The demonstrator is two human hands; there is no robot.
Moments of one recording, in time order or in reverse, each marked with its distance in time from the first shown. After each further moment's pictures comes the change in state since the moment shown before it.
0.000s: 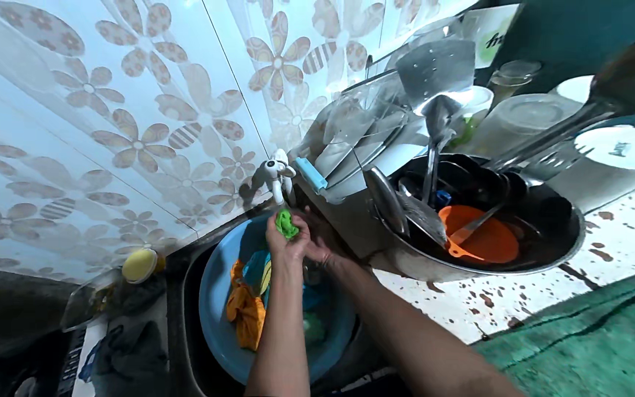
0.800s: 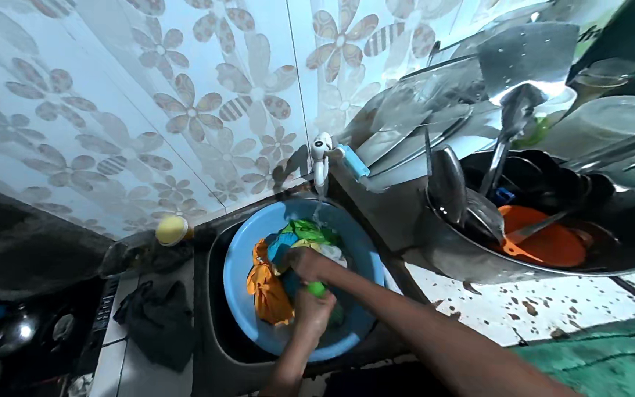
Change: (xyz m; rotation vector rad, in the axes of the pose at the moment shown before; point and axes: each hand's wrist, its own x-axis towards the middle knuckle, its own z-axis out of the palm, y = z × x) left_hand -0.093 0.015 -0.148 1.580 0.143 0.118; right_hand -0.035 0.031 0.130 -1.657 0.036 0.780
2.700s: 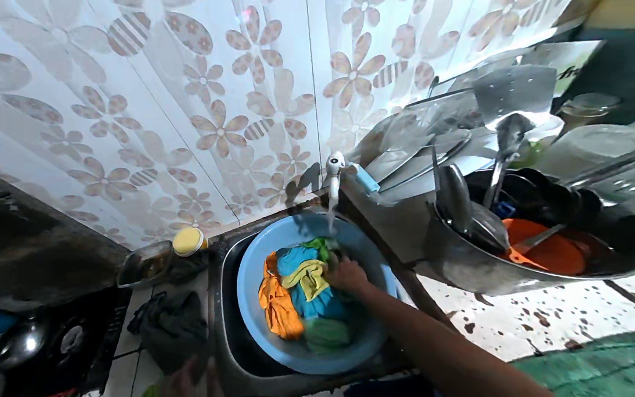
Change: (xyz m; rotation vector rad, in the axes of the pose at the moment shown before) left_hand -0.123 -0.092 -0.169 0.553 1.038 0.286; right_hand 0.036 0.082 0.001 -0.353 0.282 0.283
